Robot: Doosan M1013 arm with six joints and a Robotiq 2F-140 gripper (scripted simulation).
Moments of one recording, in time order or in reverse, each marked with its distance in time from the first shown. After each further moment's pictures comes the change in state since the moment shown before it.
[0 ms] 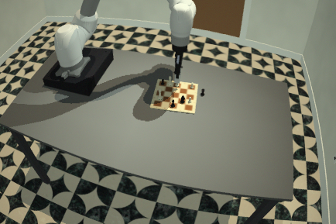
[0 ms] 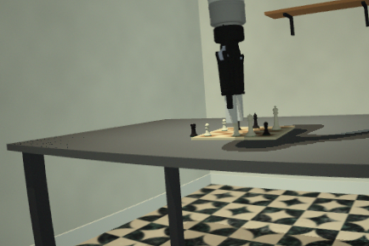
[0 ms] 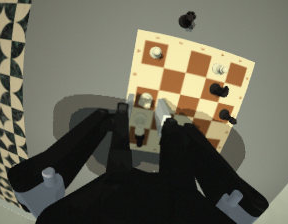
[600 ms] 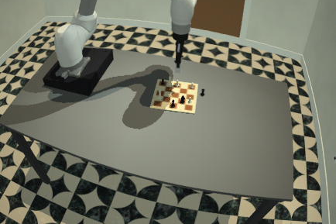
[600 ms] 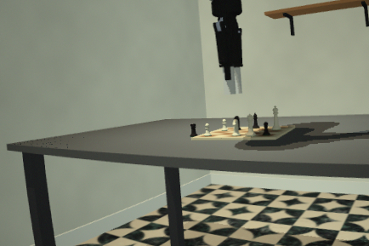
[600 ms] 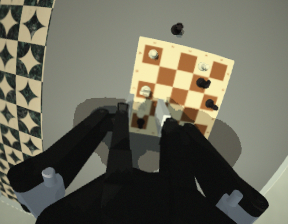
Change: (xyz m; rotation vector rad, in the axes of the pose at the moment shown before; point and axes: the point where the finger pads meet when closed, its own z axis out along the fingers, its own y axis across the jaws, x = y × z) arm 0.000 0.000 -0.068 0.000 0.000 0.000
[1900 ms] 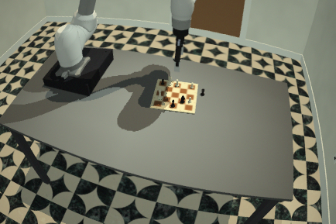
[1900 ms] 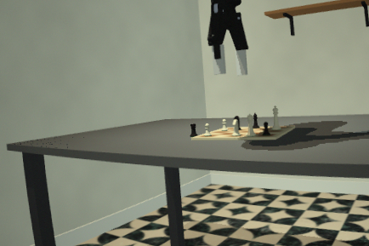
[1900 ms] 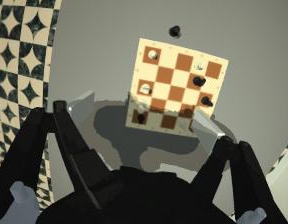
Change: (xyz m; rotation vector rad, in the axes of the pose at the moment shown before) arm 0.000 0.000 -0.025 0.000 0.000 0.000
